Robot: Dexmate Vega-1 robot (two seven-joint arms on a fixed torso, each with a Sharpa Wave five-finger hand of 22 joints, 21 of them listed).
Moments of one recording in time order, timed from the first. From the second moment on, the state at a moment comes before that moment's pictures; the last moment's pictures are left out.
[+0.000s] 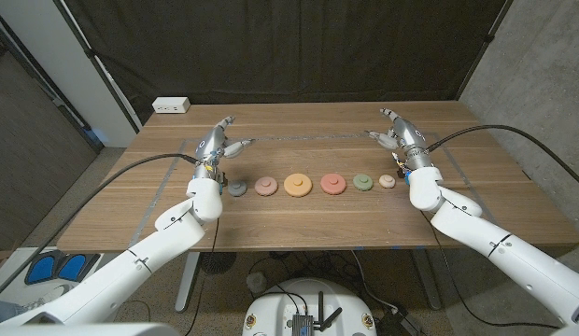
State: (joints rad) left arm 1.01 0.71 0.47 -1.87 0.27 0.34 0.63; left_hand 0.71 -0.15 0.39 -0.16 0.22 0.28 0.01 0.22 0.19 0.31 -0.09 0.24 0.23 1.09 -0.19 1.14 0.68 0.97 -0.14 0.93 0.51; right arm -0.93 -0.75 -0.51 -1.75 -0.27 -0.19 -0.53; right_hand 0.74 -0.10 0.48 -0.17 0.22 0.30 0.00 0.21 0.21 0.33 -0.03 0.20 0.38 0.98 -0.15 1.42 1.20 1.13 -0.21 0.98 0.59
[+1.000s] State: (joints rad) left arm 0.99 0.81 0.52 -2.02 0.41 0.57 0.45; left_hand 0.73 -0.13 0.38 -0.17 0.22 0.29 0.02 0.21 0.19 0.33 -0.09 0.24 0.23 1.09 -0.19 1.15 0.67 0.97 -0.14 0.93 0.50; right arm -0.97 -0.82 -0.54 -1.96 -0.41 -0.53 -0.37; right_hand 0.78 -0.10 0.46 -0.16 0.21 0.29 -0.02 0.21 0.21 0.30 -0.07 0.22 0.44 0.89 -0.12 1.34 1.14 1.05 -0.17 0.98 0.56
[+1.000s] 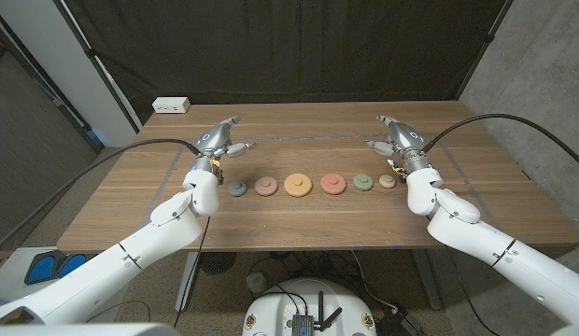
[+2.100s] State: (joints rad) left arm 0.85 0.93 0.62 -2.13 0.43 0.78 0.10; left_hand 0.78 -0.11 0.38 -0.17 0.24 0.33 0.03 0.21 0.20 0.38 -0.10 0.25 0.25 1.09 -0.19 1.18 0.66 0.96 -0.14 0.95 0.50; right arm -0.85 -0.91 -0.63 -2.05 -0.38 -0.74 -0.07; right_hand 0.85 -0.06 0.45 -0.17 0.24 0.29 -0.02 0.22 0.22 0.31 -0.08 0.22 0.49 0.88 -0.12 1.33 1.12 1.03 -0.17 1.00 0.53
